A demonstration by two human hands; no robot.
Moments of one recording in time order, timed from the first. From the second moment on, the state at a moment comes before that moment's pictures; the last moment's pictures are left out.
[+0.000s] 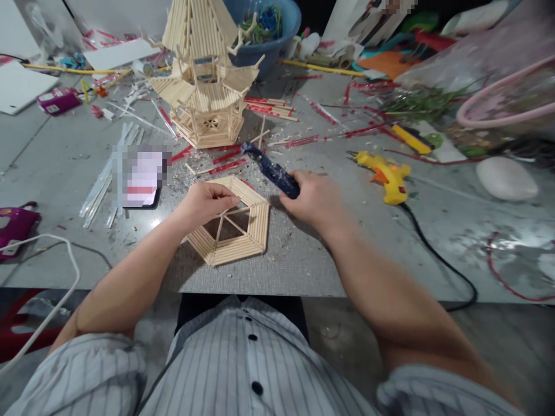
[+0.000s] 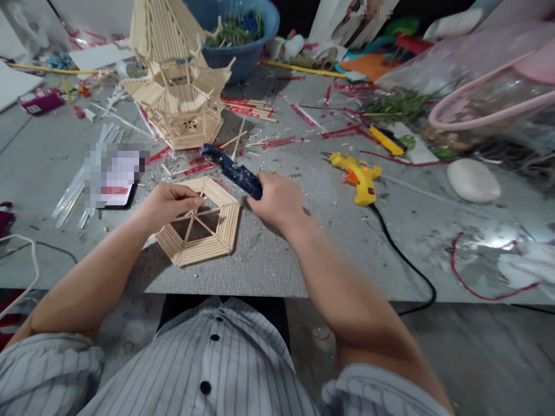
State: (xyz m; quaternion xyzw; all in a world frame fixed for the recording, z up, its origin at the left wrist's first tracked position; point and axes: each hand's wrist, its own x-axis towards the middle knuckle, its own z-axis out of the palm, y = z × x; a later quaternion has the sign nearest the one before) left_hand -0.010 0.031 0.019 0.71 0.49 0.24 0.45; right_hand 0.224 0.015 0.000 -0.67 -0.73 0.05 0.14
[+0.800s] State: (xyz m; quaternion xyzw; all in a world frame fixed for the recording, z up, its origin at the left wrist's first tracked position) left_hand 0.003 0.018 0.018 0.84 0.44 0.01 0.32; right_hand 0.230 0.018 -0.010 -0.66 -0.73 0.04 0.16
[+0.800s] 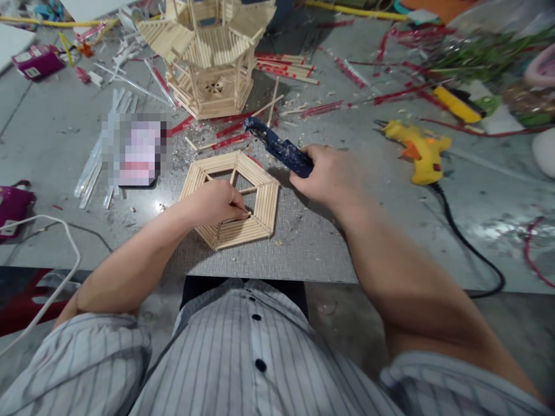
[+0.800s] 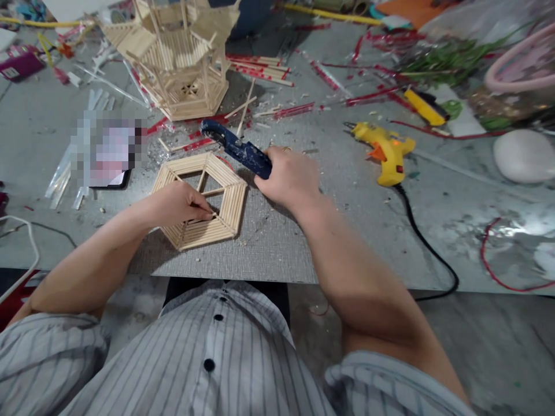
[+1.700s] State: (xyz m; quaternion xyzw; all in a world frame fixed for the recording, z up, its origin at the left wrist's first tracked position) left_hand 0.004 0.019 0.021 0.85 0.41 -0.04 0.33; right_hand 0.230 0.018 -0.012 -0.67 -0.73 0.04 0.15
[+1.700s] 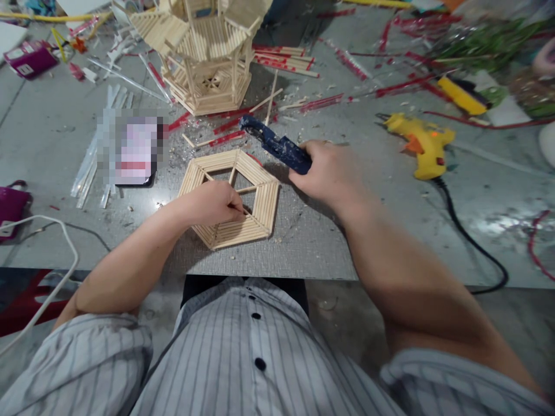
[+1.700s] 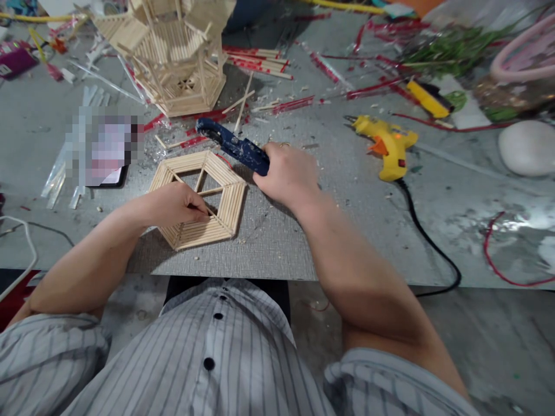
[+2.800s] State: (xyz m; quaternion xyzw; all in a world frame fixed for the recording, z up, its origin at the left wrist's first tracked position) left_hand -0.005 0.025 0.028 0.83 0.39 0.04 0.40; right_hand 0.231 0.019 -0.018 -0.66 -0.72 0.01 0.21
